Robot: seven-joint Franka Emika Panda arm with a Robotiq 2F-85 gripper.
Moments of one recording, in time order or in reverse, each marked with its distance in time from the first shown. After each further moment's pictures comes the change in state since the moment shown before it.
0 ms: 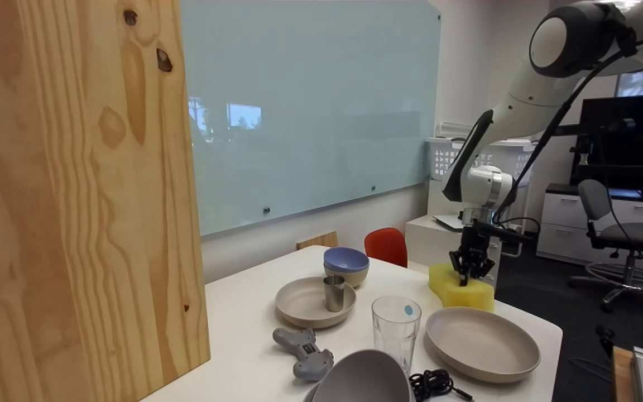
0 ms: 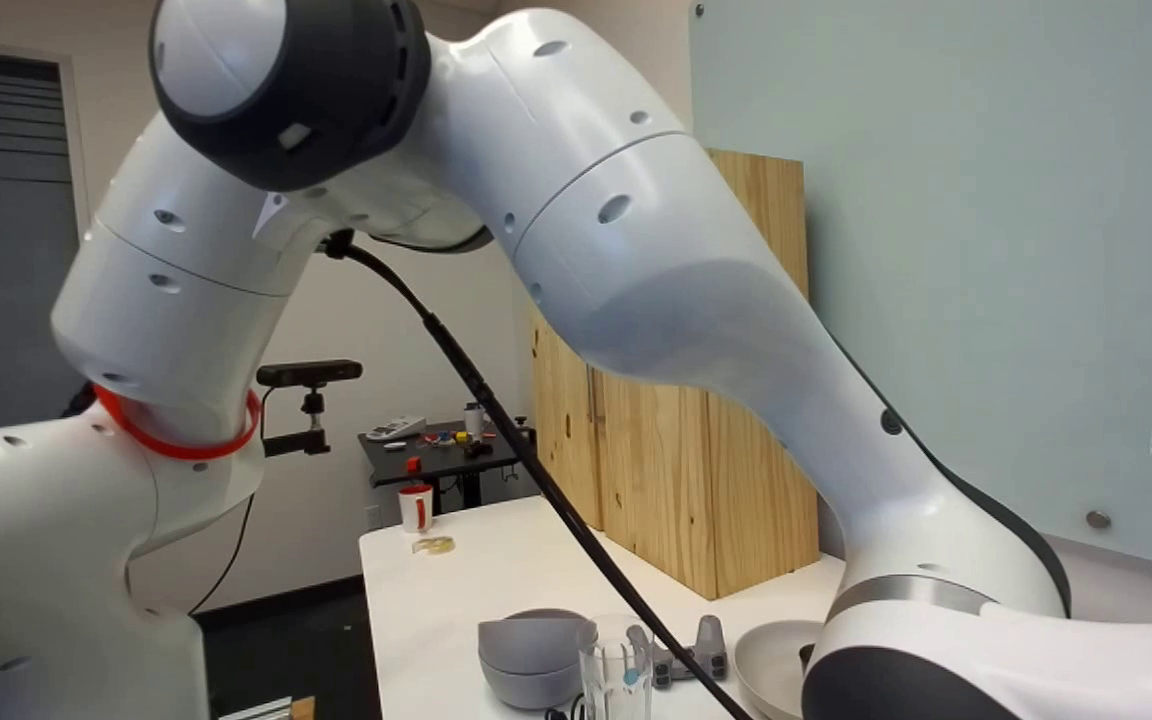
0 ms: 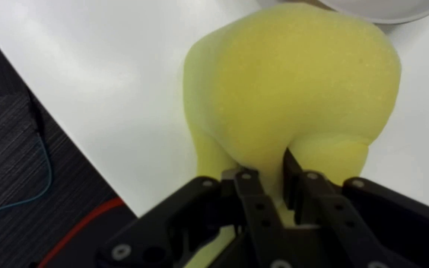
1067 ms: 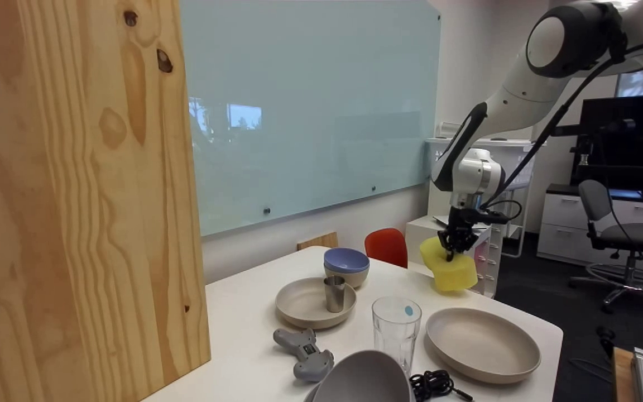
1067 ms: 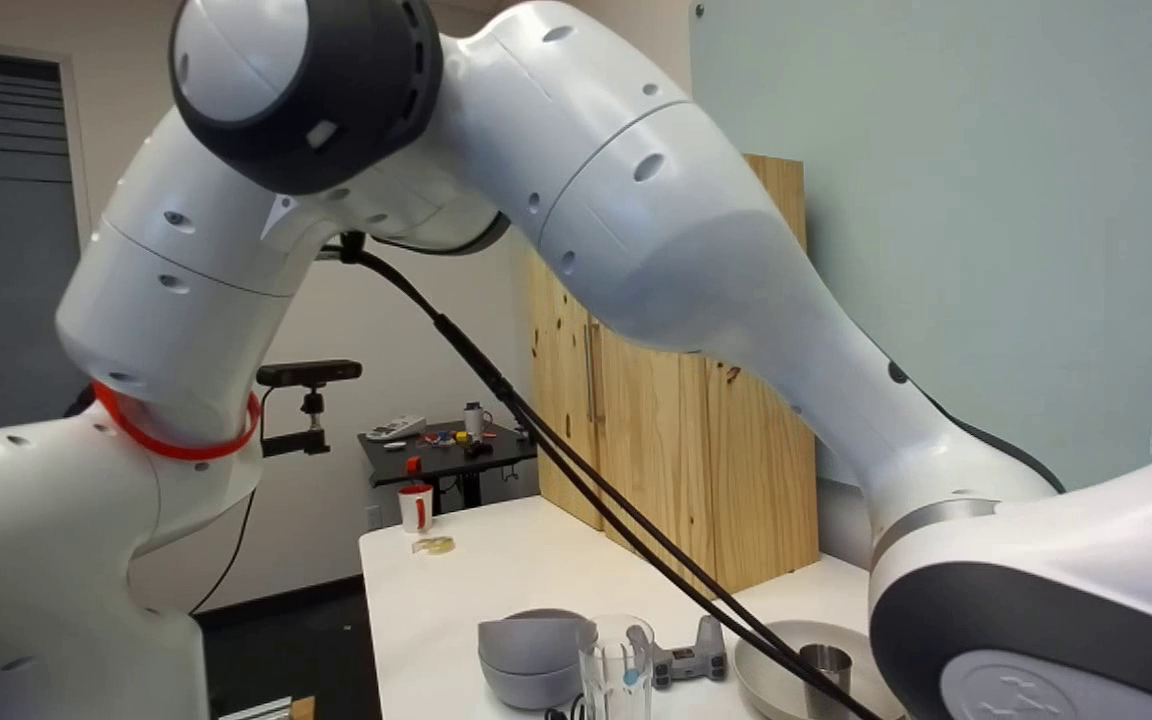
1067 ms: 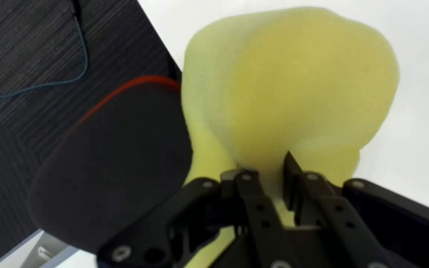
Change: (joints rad) arm 0.031 0.001 0.002 0.105 -0.096 0.206 0.024
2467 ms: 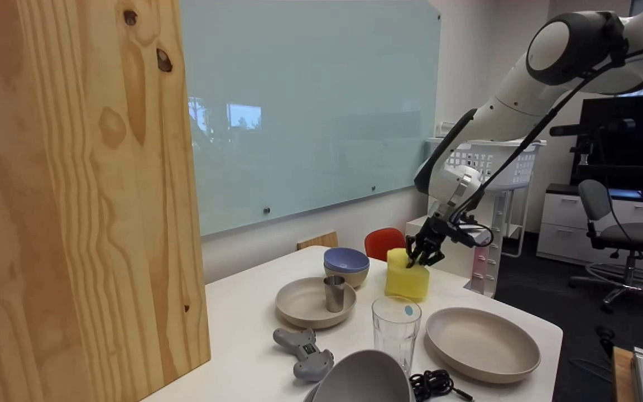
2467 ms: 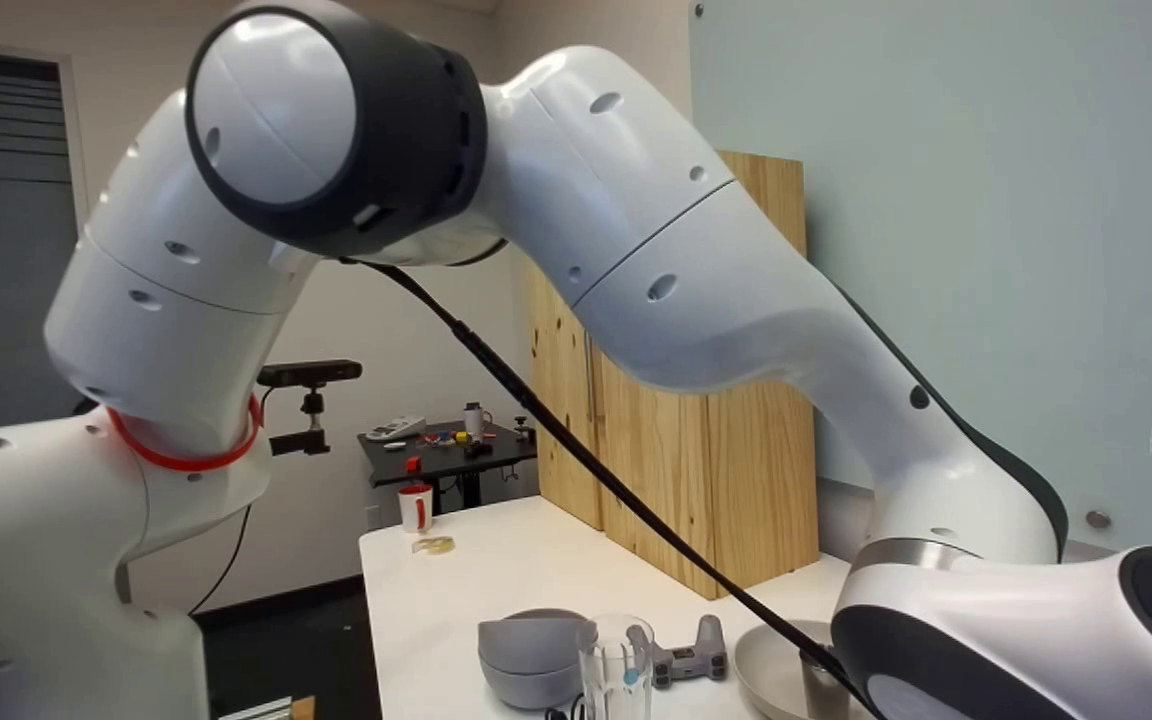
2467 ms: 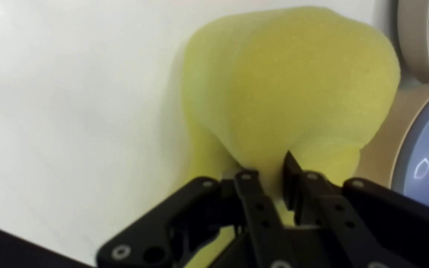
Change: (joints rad) arm -0.148 0.079 0.291 0.021 0.336 0.008 -0.014
